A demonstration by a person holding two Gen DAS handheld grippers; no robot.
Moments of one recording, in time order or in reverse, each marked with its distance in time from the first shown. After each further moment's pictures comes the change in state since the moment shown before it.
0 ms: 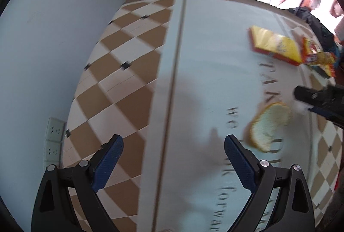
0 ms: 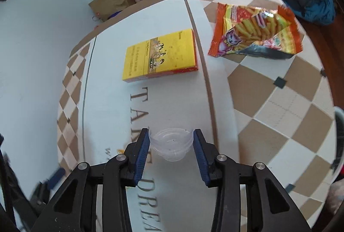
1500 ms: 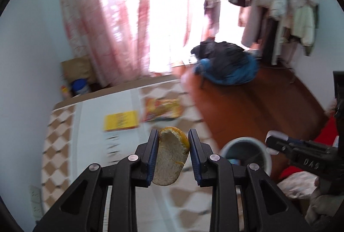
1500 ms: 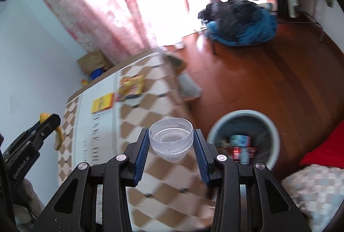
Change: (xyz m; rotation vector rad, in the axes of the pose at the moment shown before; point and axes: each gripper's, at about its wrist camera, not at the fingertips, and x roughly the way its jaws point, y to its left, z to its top) left arm -0.218 -0.202 -0.021 0.316 -0.399 -0.349; right arm -0.270 -0.212 -0.105 0.141 -0.338 -0.086
